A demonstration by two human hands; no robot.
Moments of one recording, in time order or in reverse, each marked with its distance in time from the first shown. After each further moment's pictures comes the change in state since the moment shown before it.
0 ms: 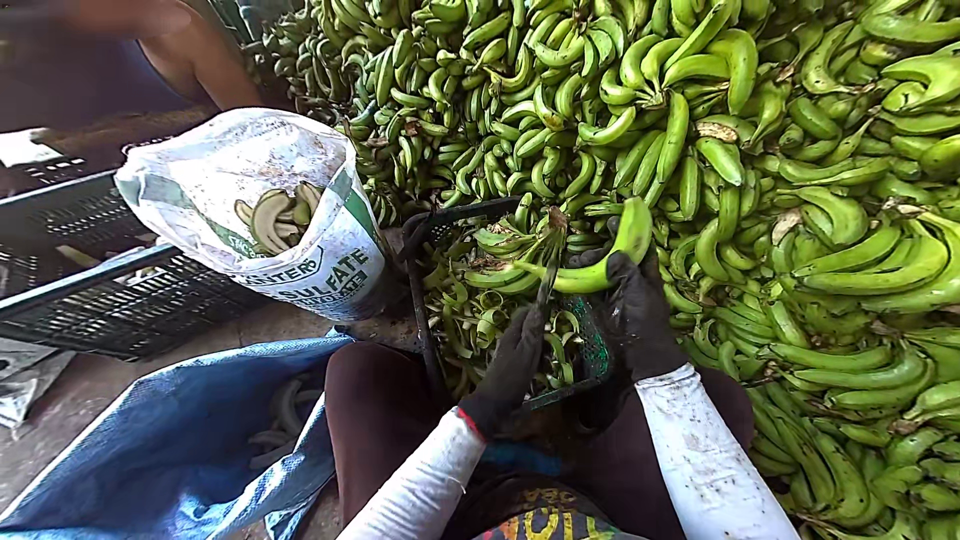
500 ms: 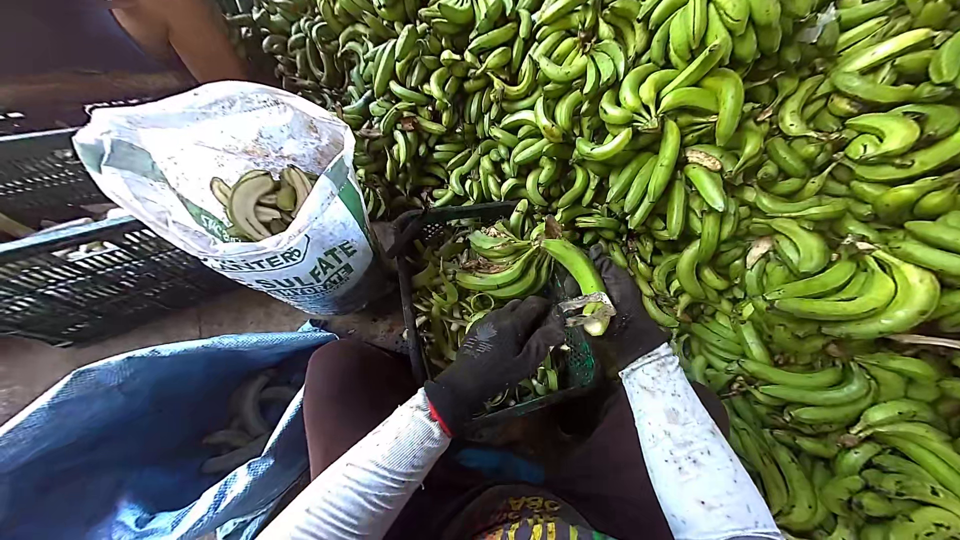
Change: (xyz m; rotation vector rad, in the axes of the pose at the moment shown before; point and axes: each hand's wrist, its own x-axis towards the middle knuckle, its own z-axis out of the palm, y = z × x) left_hand 0.010 0.036 -0.033 0.699 -0.012 0.447; right_hand 0.027 0.004 0.005 0.065 -0.042 0.429
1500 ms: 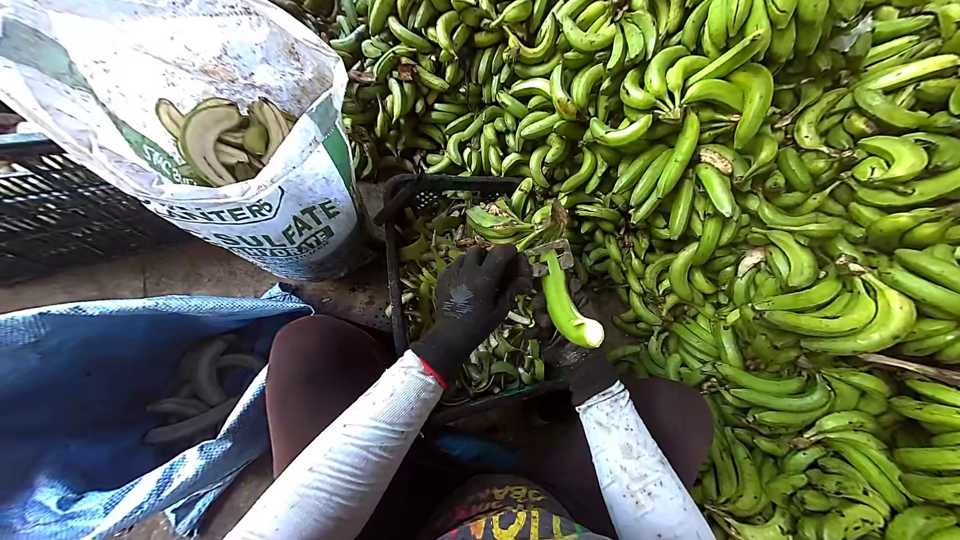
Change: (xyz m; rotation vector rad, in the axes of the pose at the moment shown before) left_hand 0.023 -0.056 0.008 0.285 0.408 -0.030; right_hand -0.009 0.087 -0.005 0.226 -0.078 -0.071
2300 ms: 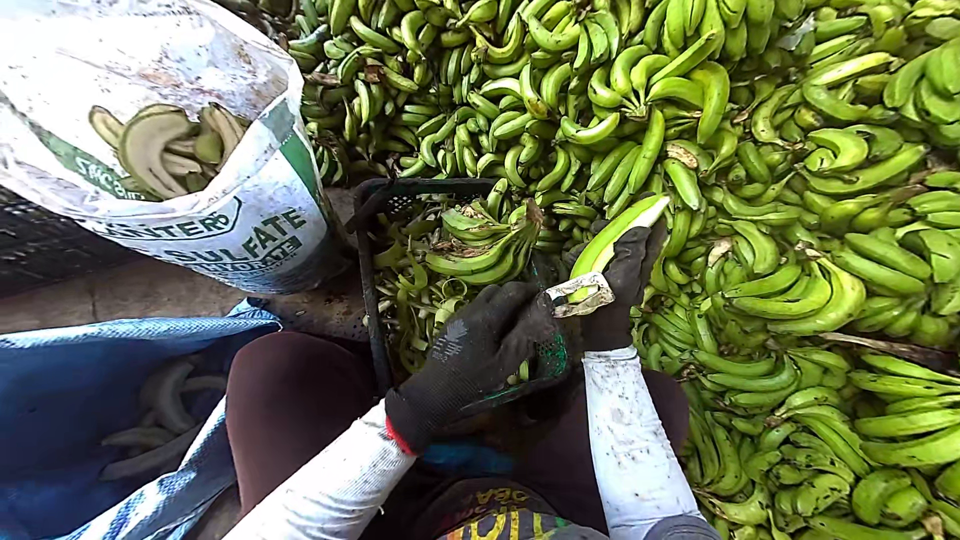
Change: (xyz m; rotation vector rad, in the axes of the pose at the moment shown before) left_hand -0.020 0.054 -0.033 -0.439 -0.295 -0.034; right_hand 0.011 -0.071 0.035 -0.577 0.268 -0.678
